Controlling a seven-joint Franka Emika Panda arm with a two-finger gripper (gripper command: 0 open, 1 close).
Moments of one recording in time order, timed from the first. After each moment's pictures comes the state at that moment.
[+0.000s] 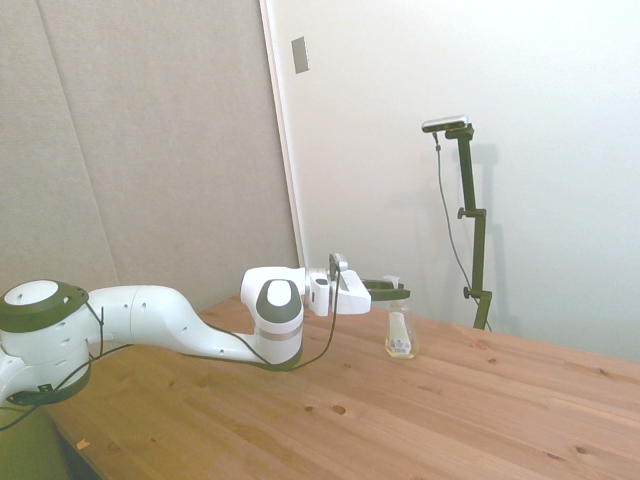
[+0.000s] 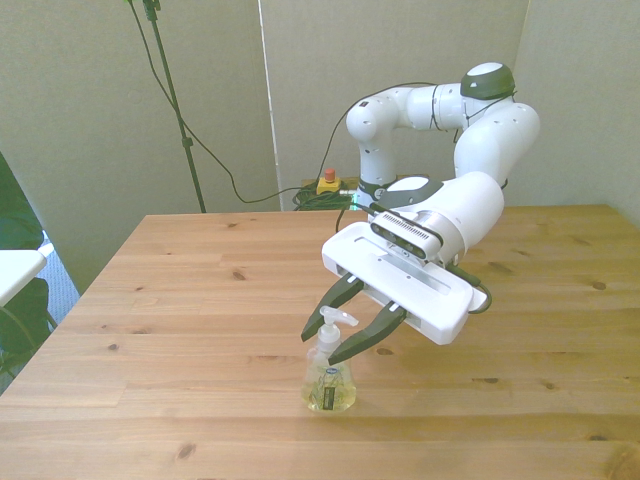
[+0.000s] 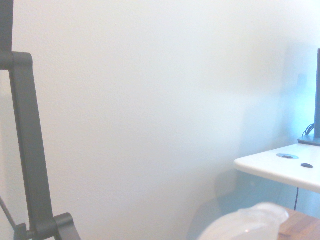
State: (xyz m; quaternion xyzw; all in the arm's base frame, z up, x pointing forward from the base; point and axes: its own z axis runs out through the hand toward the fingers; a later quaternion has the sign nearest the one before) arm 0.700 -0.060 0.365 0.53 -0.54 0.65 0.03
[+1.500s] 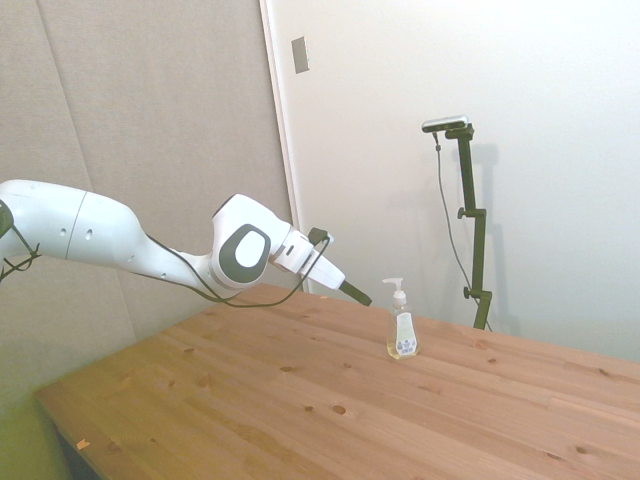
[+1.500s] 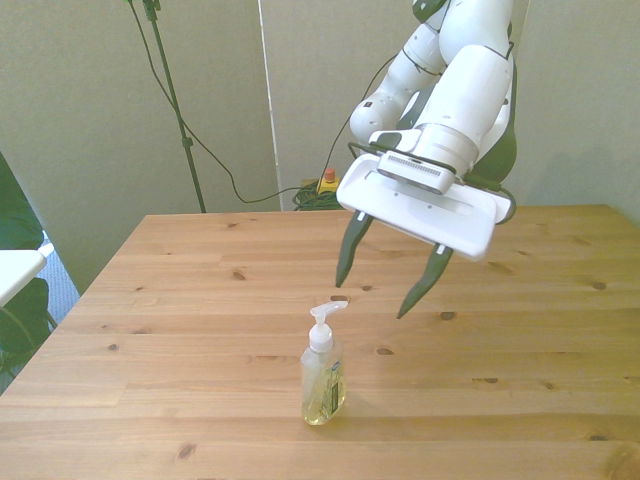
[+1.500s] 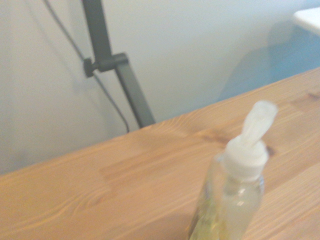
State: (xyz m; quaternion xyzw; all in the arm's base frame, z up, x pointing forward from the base) arm 0.647 -0.021 0.445 0.74 -0.56 0.37 0.01
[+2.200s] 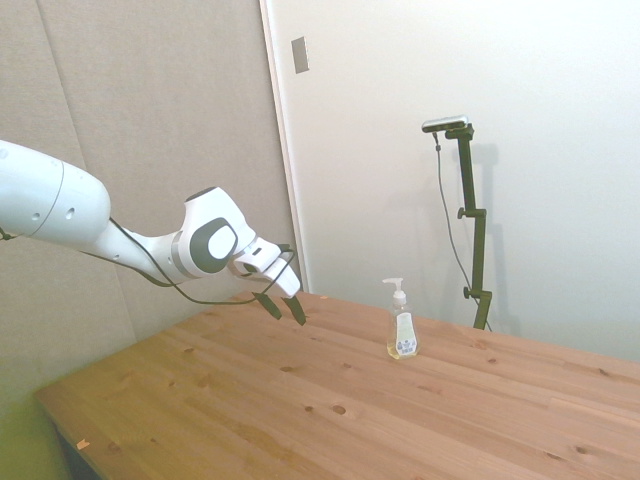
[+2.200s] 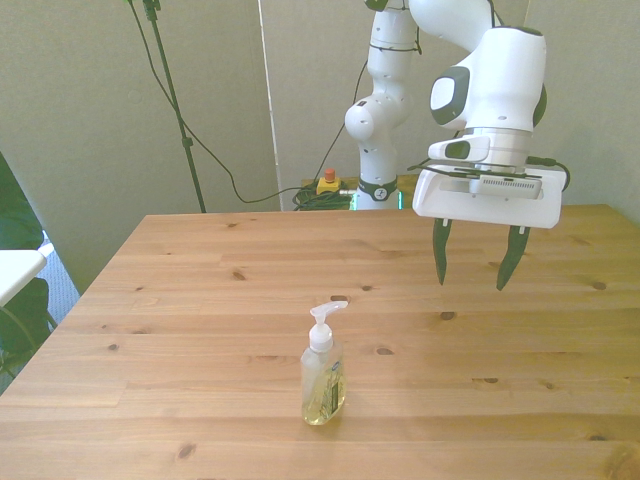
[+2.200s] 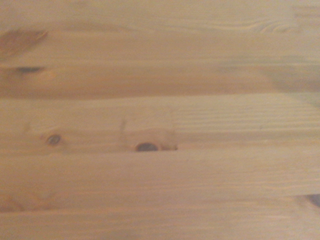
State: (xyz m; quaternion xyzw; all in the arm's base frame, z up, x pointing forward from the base) arm 0.595 0.065 0.430 0.89 -0.42 0.20 -0.02
